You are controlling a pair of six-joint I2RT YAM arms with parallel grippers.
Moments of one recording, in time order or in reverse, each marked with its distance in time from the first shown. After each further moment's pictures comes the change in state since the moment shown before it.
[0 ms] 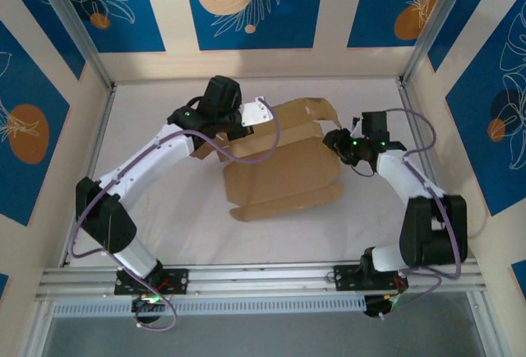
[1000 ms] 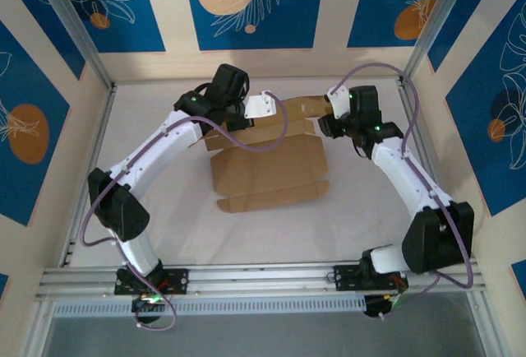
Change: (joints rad) left arm -0.014 0.123 0.219 -0.198 -0.092 0.094; right arm 0.146 0.033 0.253 -0.062 0.321 -0.941
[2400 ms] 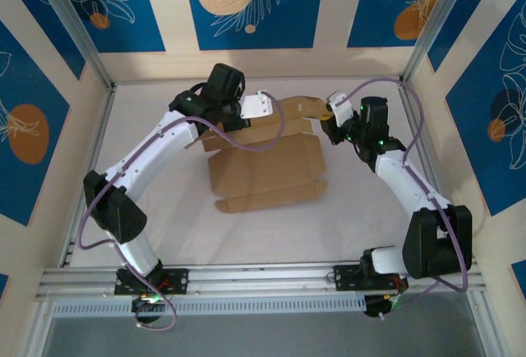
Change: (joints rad) left arm 0.016 -0.024 -0.015 -0.013 0.015 -0.007; right arm -0.078 -0.046 -0.193 0.307 -0.316 -0.080
